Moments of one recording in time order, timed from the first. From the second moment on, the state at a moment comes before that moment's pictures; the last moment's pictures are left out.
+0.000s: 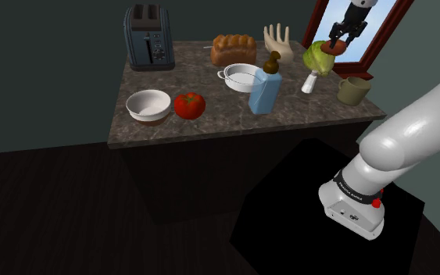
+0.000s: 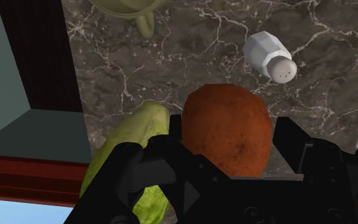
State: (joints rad) arm -0.33 -0.14 -0.51 -2.02 -0.12 2.04 -0.25
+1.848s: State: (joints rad) arm -0.46 -0.37 -0.67 -2.37 -0.28 2.21 -0.42
